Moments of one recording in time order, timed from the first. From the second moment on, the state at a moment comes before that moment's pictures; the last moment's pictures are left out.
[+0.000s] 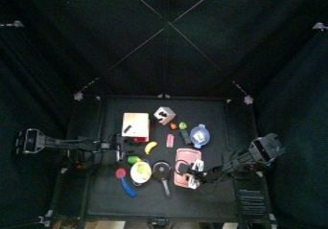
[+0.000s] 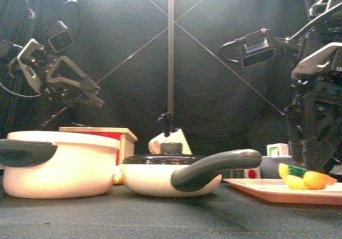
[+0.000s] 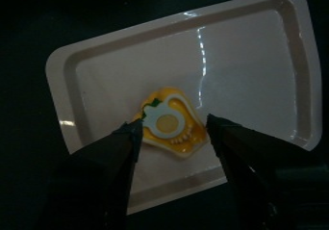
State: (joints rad) left arm 0.15 -0.48 1.28 0.06 -0.56 -0.11; right arm 0.40 -0.02 0.74 -0.57 0.68 1.16
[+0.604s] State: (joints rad) left arm 0.15 -0.48 1.28 0.06 -0.55 -0.11; right arm 0.40 0.01 0.75 -0.56 0.67 1.15
